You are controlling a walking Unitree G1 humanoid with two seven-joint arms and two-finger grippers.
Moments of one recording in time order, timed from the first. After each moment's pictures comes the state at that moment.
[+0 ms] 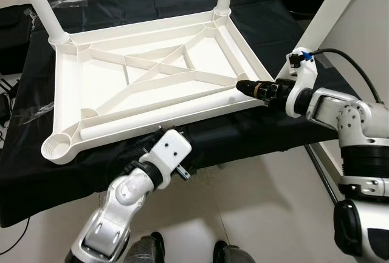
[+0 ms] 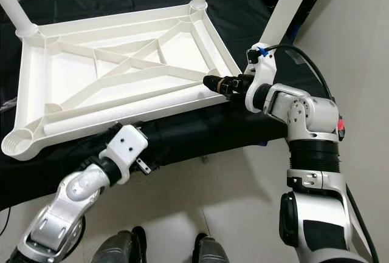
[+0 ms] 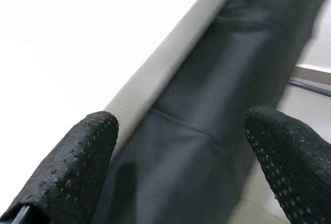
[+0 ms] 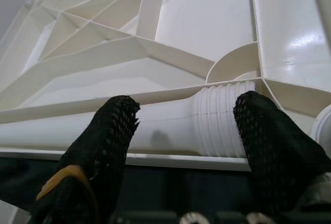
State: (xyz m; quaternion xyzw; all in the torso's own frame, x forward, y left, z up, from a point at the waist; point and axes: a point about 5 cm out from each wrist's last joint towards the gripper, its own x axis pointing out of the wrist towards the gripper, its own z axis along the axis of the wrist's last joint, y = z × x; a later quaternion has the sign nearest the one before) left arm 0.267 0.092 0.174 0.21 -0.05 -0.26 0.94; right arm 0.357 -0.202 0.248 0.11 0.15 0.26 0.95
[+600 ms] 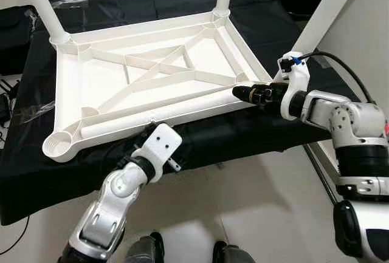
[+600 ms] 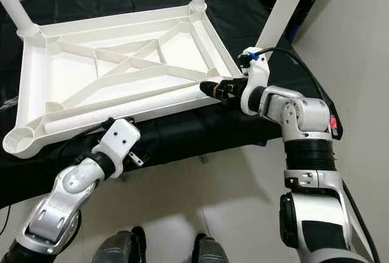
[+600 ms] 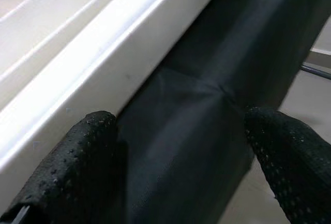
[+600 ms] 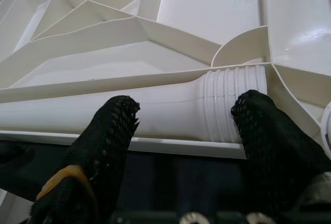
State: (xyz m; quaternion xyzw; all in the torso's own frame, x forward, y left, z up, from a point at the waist) left arm 0.265 0.099 0.156 0.20 -0.01 -0.25 0.95; right arm 0.362 -0.198 0.240 0.08 0.16 0.27 0.95
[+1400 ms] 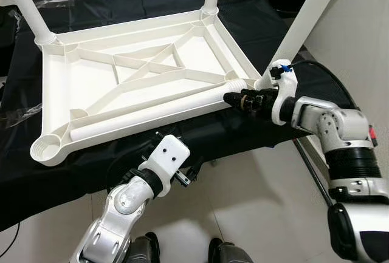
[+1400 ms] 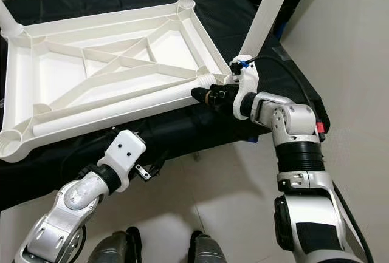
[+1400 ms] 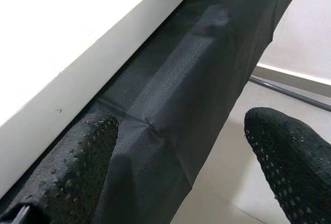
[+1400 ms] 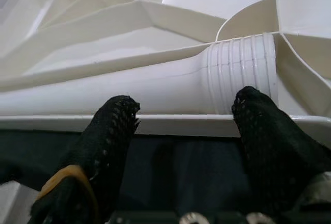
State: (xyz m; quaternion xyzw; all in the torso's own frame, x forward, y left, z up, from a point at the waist) left arm 0.243 0.085 0.164 0.17 -0.02 -0.27 0.95; right arm 0.364 -0.182 0.221 0.10 0.16 0.30 0.93
